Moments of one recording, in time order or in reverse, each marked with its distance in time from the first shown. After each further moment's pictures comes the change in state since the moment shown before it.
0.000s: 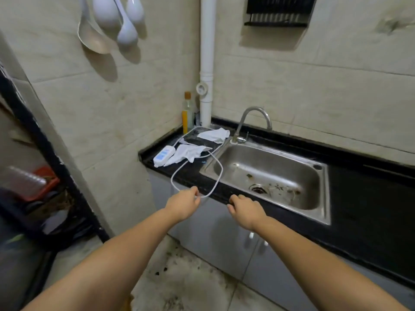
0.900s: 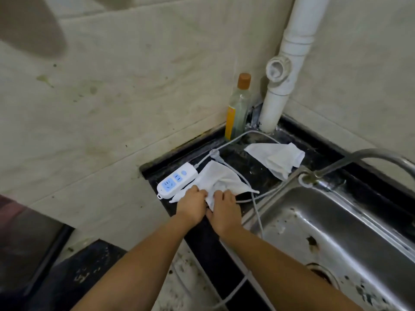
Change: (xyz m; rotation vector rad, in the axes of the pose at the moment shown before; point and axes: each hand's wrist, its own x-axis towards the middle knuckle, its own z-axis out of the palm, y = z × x) left_hand 0.324 -0.107 0.025 -0.118 -0.014 -0.452; right_hand 0.400 -0.044 0.055 0.149 -0.023 -0.214
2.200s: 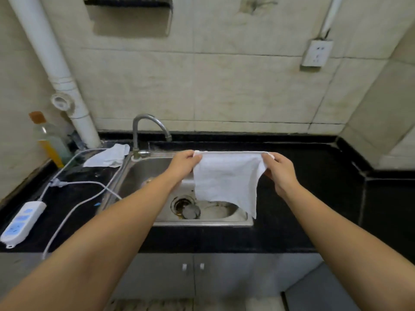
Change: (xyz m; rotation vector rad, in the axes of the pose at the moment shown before) left_hand -0.263 0.296 0.028 -0.693 -0.457 0.684; right_hand -0.479 0.209 -0.198 1.050 1.075 0.723
